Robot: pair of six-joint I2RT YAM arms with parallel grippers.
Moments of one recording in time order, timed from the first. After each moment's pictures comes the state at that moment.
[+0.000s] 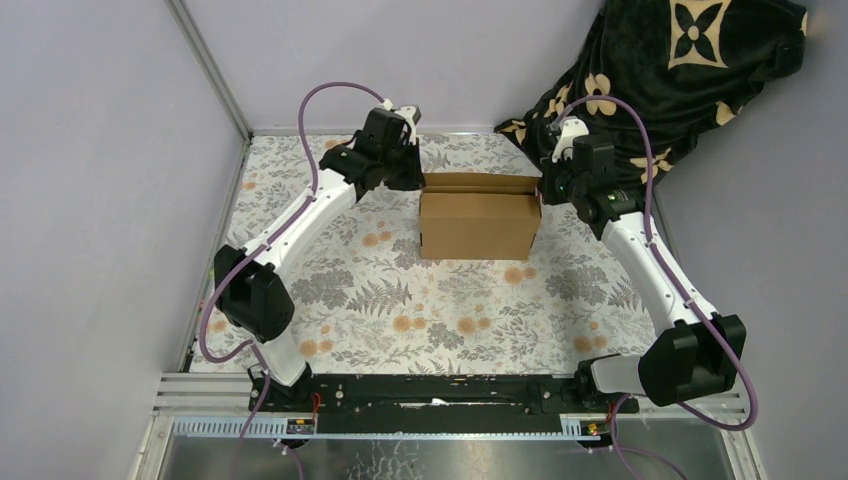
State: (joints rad) left arm -0.50 1.73 1.67 -0.65 0.14 -0.37; right arm 0.22 1.33 1.20 -0.45 -0.09 0.03
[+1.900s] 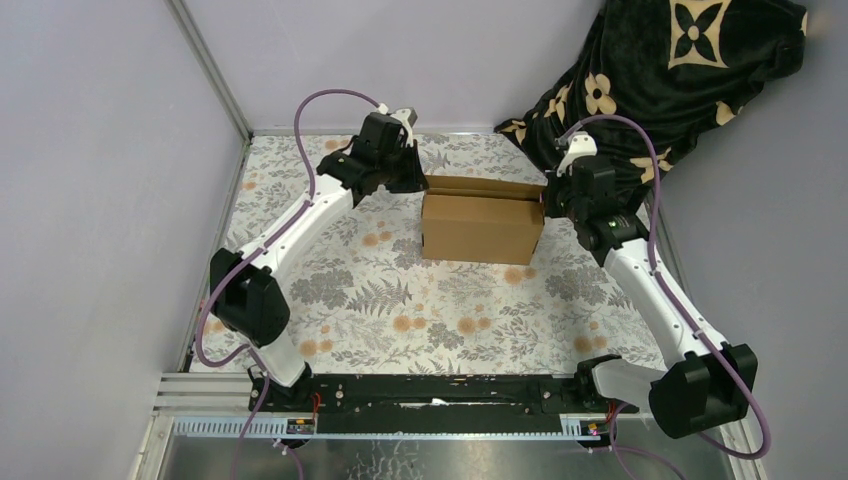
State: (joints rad) left arm -0.49 1.71 1.61 -0.59 0.19 -0.46; right arm 0.26 1.20 1.05 -0.37 0.05 0.12
